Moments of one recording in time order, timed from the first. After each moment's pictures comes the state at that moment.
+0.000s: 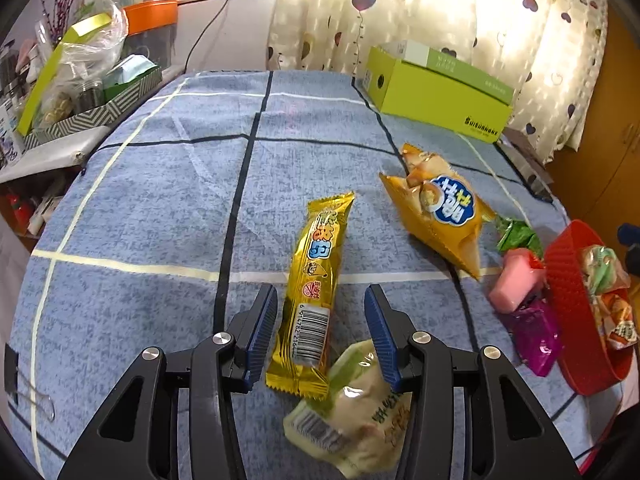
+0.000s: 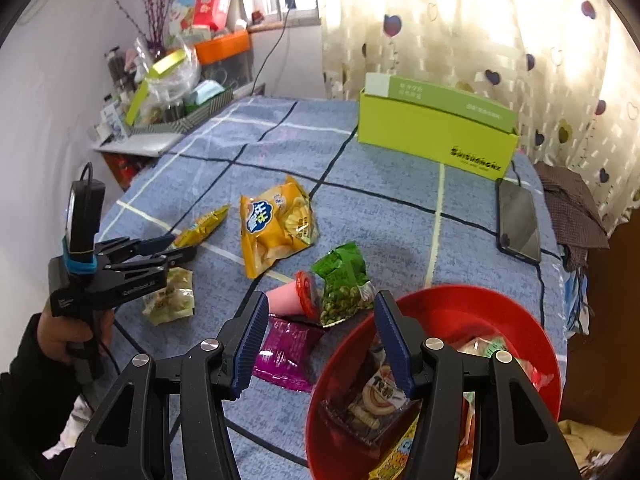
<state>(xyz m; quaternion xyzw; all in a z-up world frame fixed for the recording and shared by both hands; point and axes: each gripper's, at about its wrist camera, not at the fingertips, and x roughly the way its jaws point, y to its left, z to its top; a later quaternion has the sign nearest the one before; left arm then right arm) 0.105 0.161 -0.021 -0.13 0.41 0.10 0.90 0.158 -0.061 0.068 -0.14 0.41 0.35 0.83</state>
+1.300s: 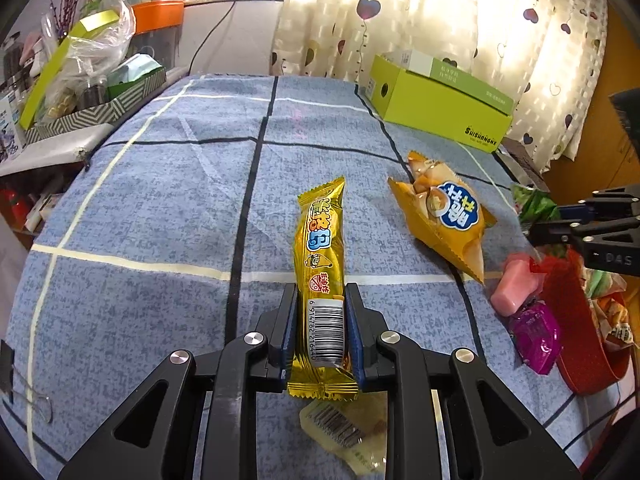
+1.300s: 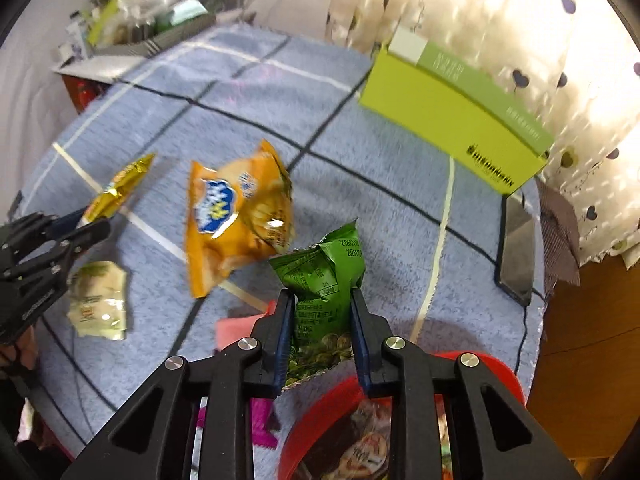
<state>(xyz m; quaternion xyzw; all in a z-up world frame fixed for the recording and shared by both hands) 0.093 0.170 -0.018 -0.14 0.39 0.10 0.91 0.196 0.016 0.039 -0.28 0.45 0.28 0.80</state>
